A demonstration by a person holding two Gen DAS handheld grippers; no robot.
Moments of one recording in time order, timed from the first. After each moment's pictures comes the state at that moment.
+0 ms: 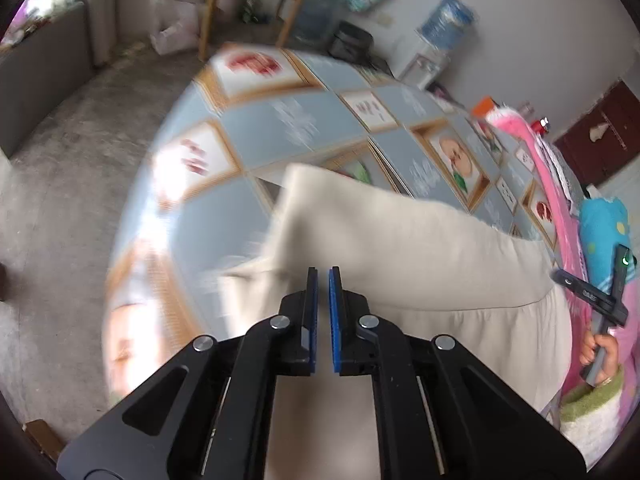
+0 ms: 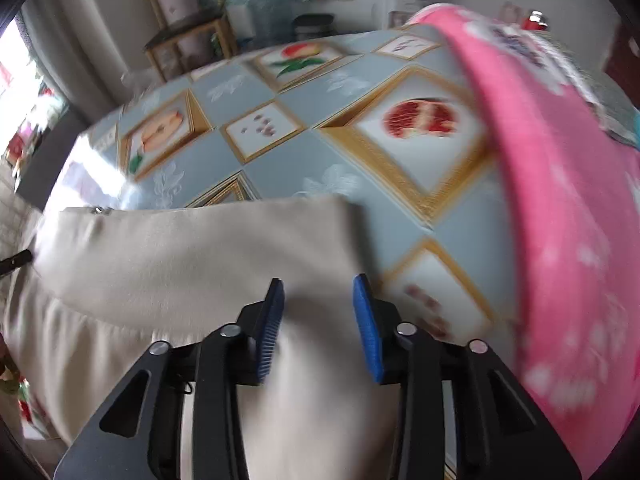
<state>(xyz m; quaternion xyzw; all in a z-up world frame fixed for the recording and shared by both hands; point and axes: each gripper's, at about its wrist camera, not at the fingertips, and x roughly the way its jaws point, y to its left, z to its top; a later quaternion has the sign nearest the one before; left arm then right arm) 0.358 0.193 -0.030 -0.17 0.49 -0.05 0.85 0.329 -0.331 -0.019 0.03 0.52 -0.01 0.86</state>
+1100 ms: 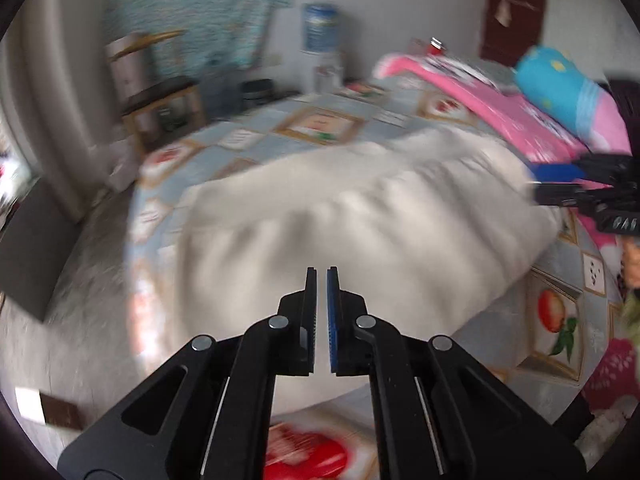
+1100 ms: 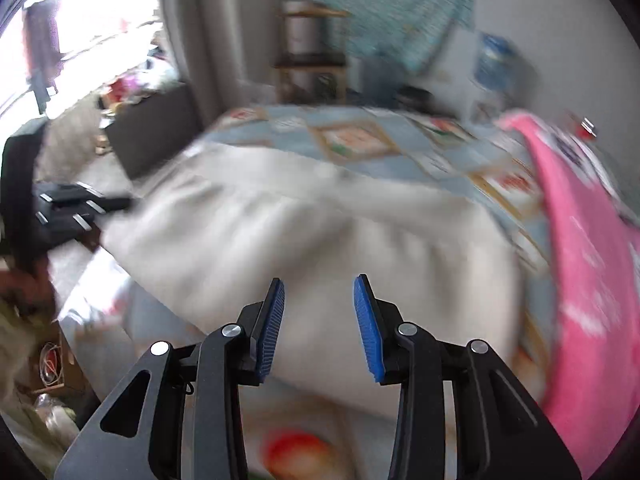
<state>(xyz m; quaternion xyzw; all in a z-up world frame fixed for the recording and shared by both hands) 0.225 0.061 0.004 0.07 0.40 -0.17 0.90 0.206 -0.156 0.007 -0.05 0.42 0.16 0.89</state>
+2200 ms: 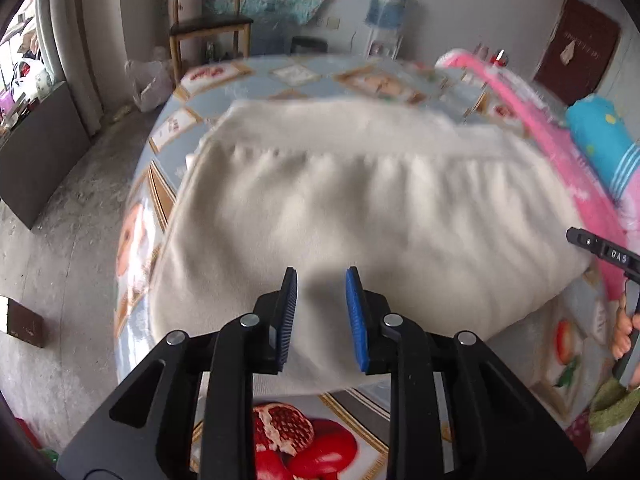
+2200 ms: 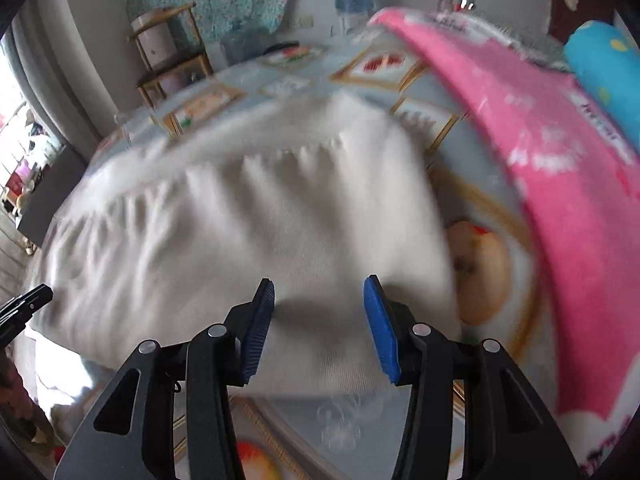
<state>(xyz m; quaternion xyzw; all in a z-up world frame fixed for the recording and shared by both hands) 0.221 0.110 -0.021 -0.05 0.45 -0.09 0.89 0.185 -0.269 -0.030 0.09 0.44 -0.07 0.89</state>
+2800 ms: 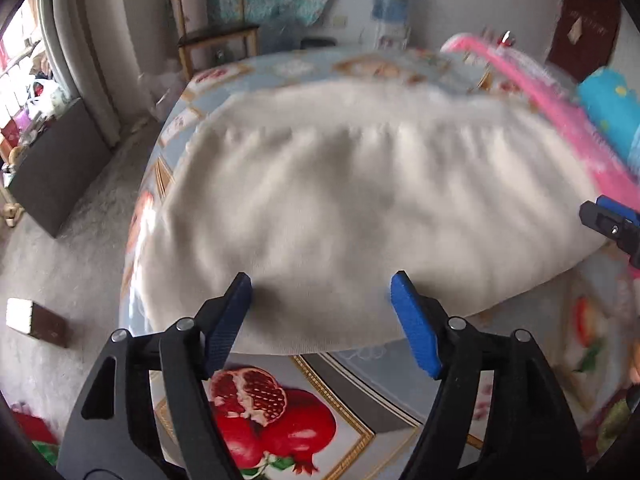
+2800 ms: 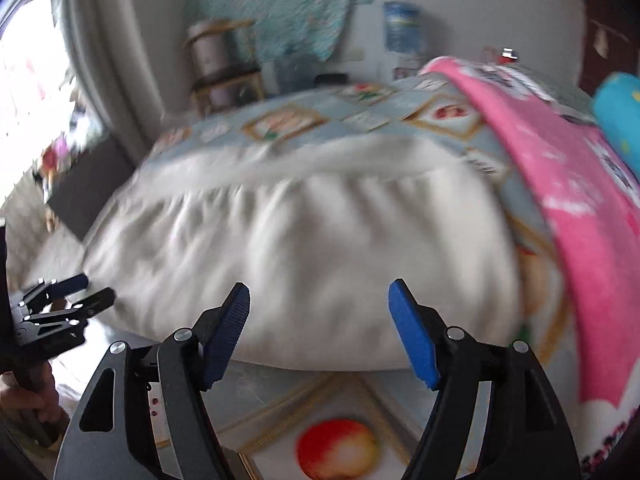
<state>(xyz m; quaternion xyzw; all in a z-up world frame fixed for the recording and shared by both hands) 0.204 0.073 -0.044 0.01 0.46 -0.04 0.89 0.193 -0.182 -0.057 0.02 0.46 -0.01 0.89</state>
